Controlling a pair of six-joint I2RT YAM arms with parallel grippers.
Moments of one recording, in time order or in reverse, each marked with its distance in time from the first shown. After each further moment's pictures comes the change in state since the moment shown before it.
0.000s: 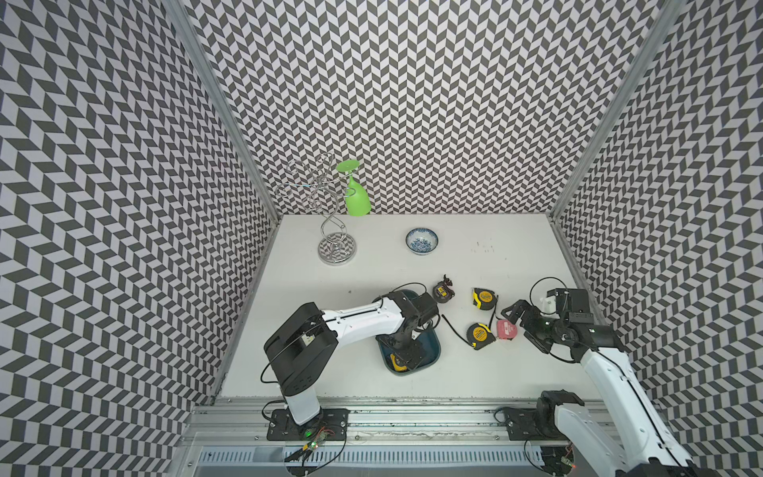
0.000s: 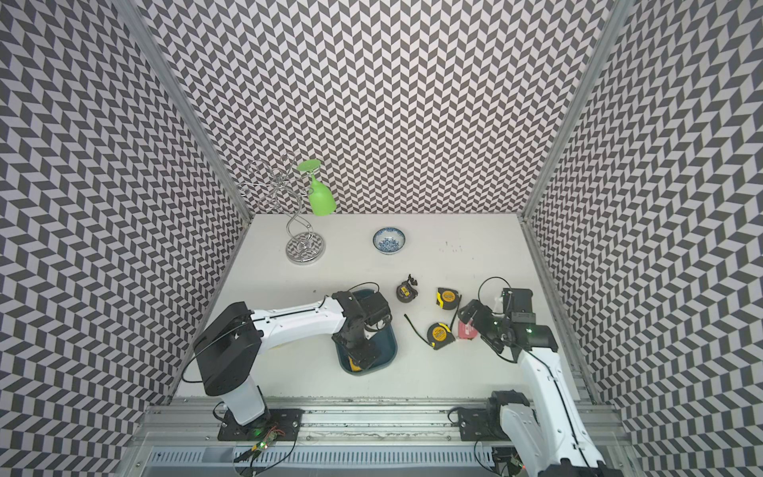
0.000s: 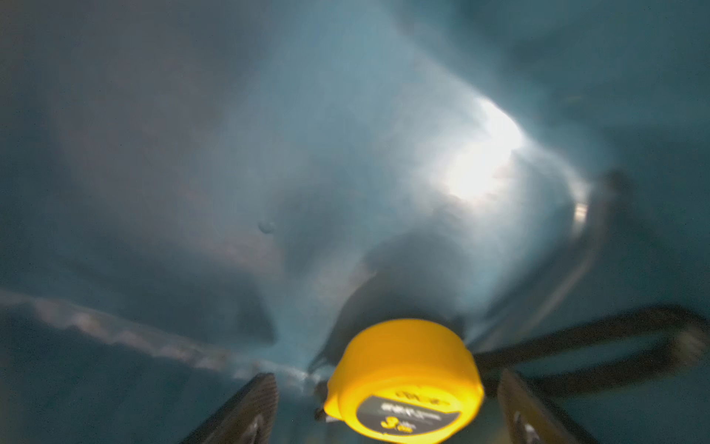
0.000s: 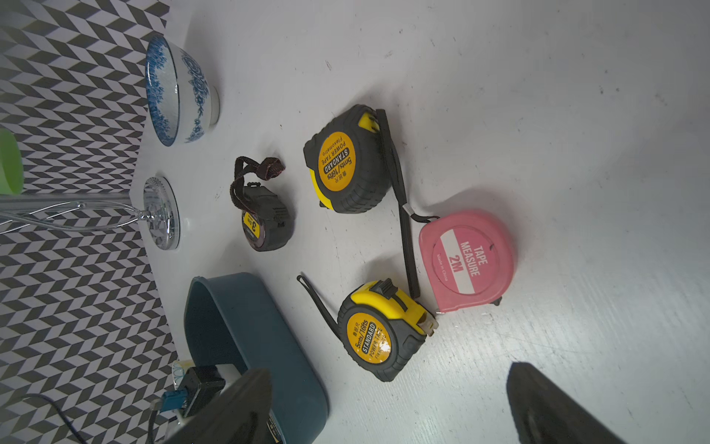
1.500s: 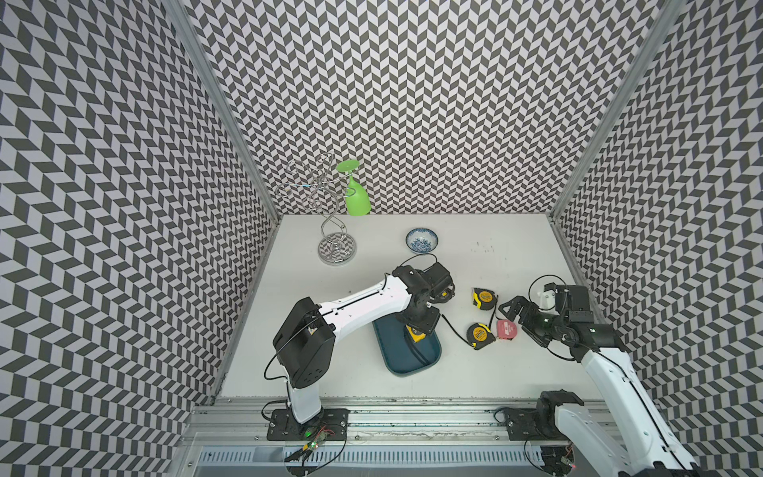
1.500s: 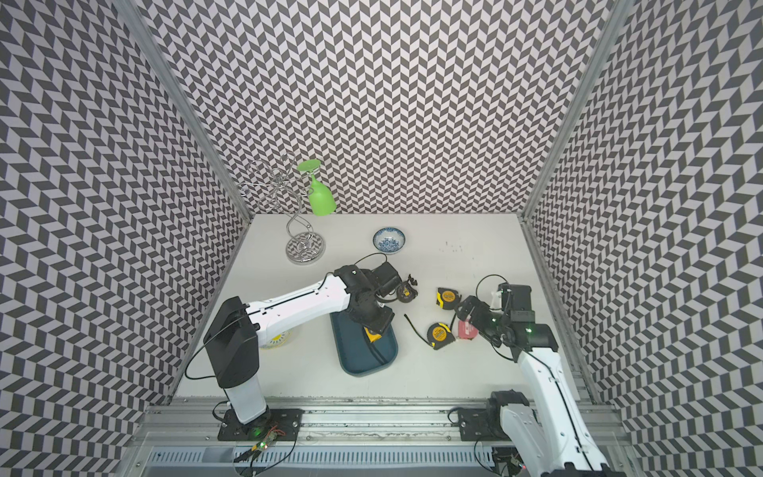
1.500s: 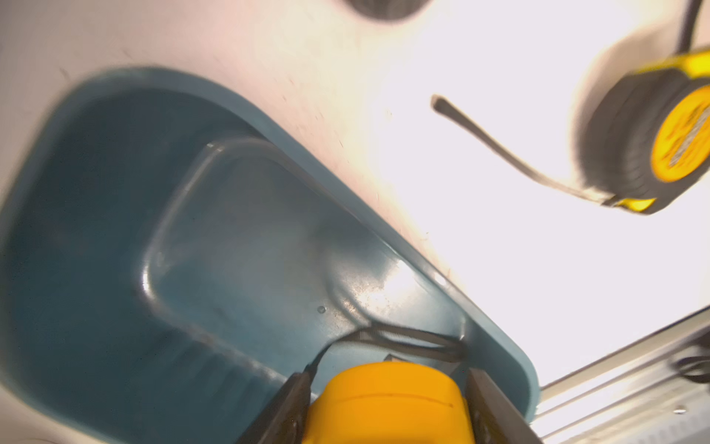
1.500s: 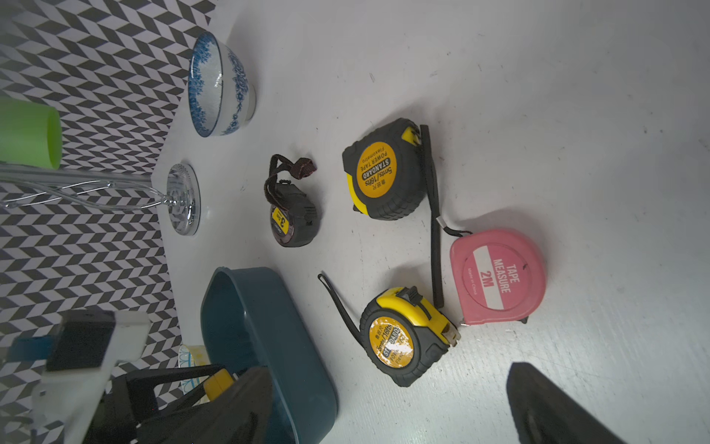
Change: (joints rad) left arm 0.055 0.049 0.369 -0.098 -0.034 -0.239; right arm 0.041 -0.010 0.030 0.041 -0.014 -0.031
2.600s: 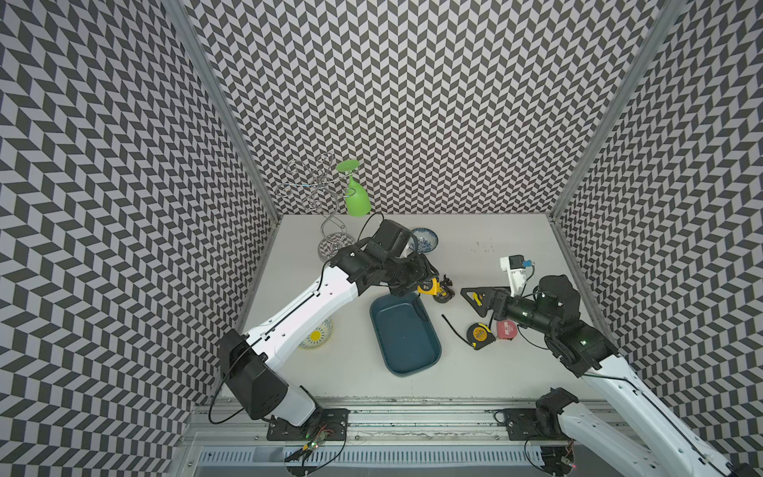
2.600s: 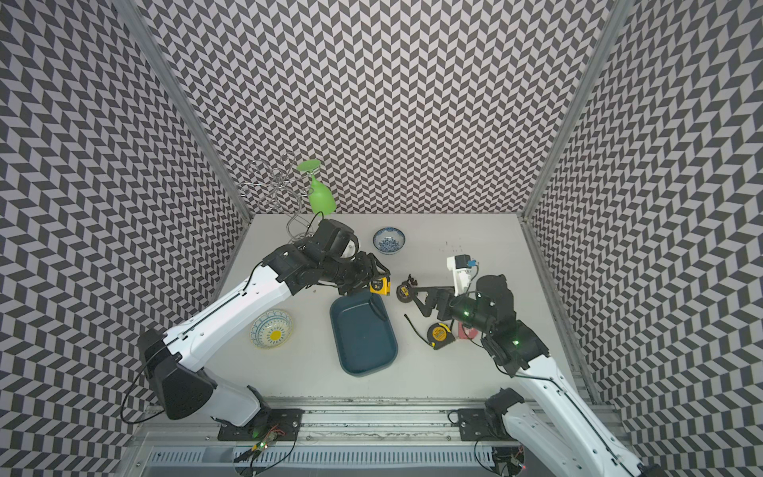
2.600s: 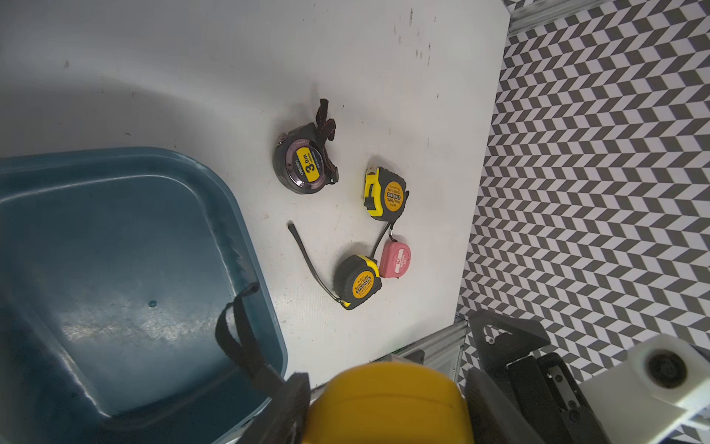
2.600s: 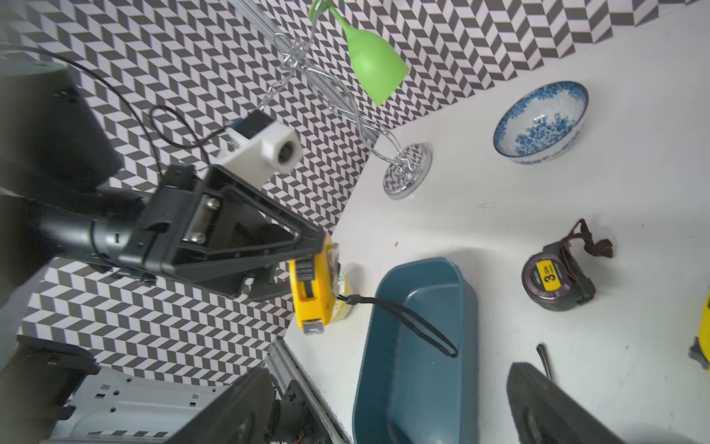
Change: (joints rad) left arm 0.176 -0.293 0.002 0.280 0.302 -0.644; right arm 0.464 -0.061 0.047 0.510 -0.043 0.018
